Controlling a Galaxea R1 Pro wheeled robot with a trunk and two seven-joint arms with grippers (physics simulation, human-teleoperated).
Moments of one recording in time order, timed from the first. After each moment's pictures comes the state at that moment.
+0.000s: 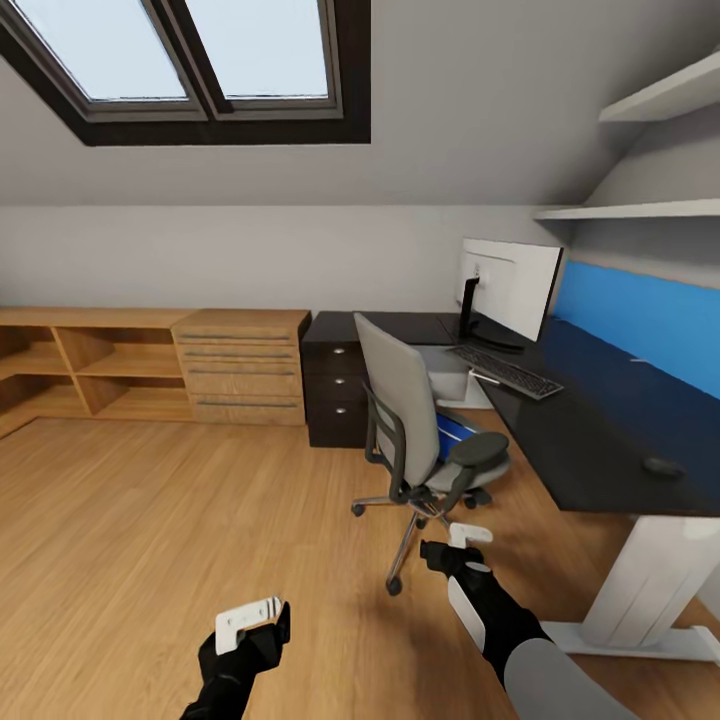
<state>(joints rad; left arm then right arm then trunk) 0.14 -0.12 -0.20 -1.62 0.19 0.30 0.33 -0.63 0.11 0.02 -0.49 -0.13 0.14 -0.18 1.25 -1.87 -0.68</state>
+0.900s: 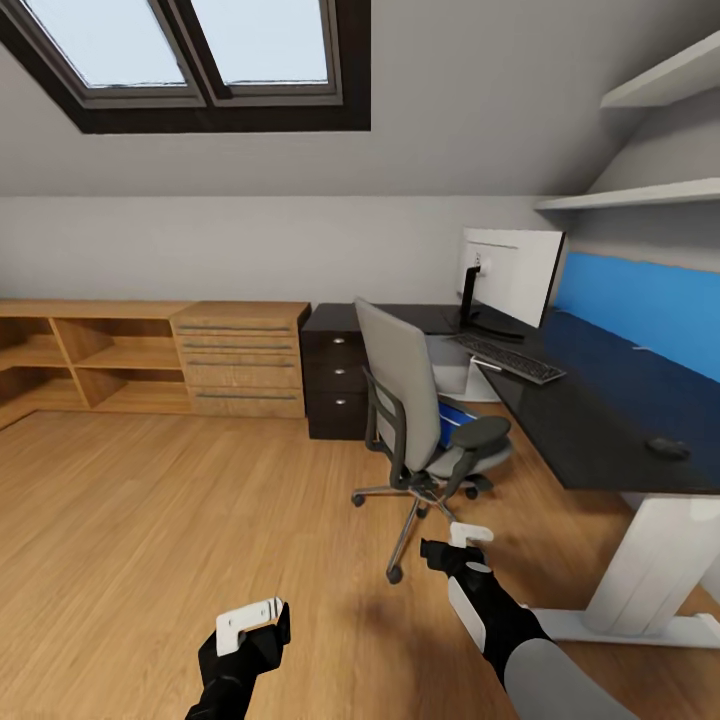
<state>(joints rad) 0.14 -0.11 -0.22 -1.62 0.19 0.29 0.38 -0.63 0.11 0.02 -0.49 -0.13 0.12 -0.18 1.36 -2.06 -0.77</state>
